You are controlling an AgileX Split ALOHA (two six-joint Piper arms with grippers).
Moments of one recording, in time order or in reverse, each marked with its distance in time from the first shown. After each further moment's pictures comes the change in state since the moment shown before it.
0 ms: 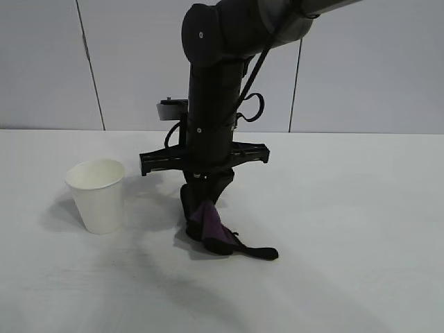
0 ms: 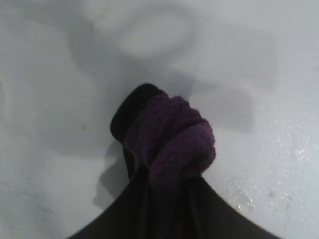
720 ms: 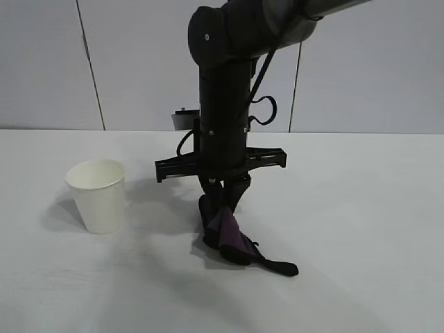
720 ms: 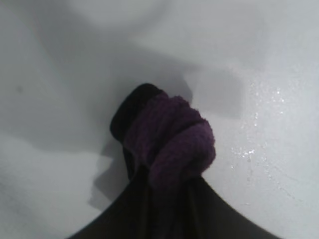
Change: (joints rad) left arm 0.000 0.000 0.000 0.000 0.000 0.000; right arm -0.059 0.016 -0.001 0.070 0.088 0.052
